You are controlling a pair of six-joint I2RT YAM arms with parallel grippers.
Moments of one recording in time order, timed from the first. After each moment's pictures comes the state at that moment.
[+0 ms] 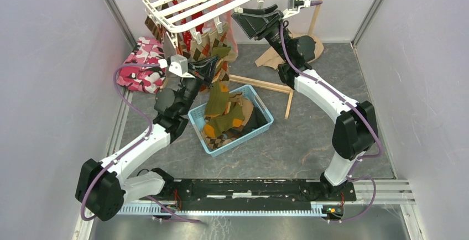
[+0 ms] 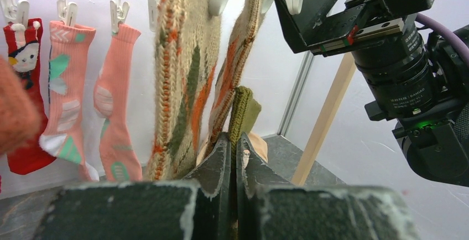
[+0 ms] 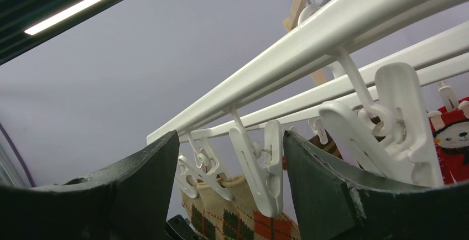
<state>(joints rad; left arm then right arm) -0.56 1.11 0.74 0.84 -0.02 -0.24 0.50 1.75 1.50 1.03 -0.38 0.99</state>
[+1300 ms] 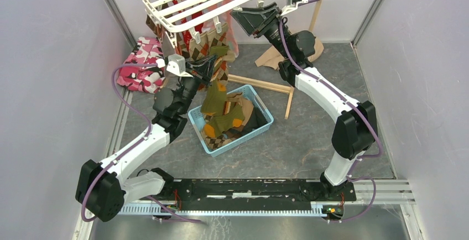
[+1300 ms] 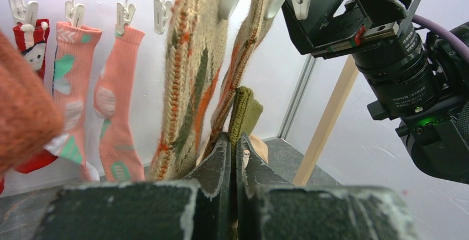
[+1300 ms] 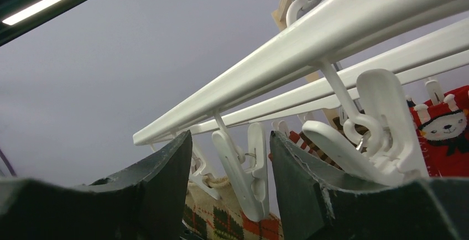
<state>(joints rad) -0.54 1.11 0.74 0.84 -0.02 -0.26 0.50 1.75 1.54 0.94 -0.40 0.96</state>
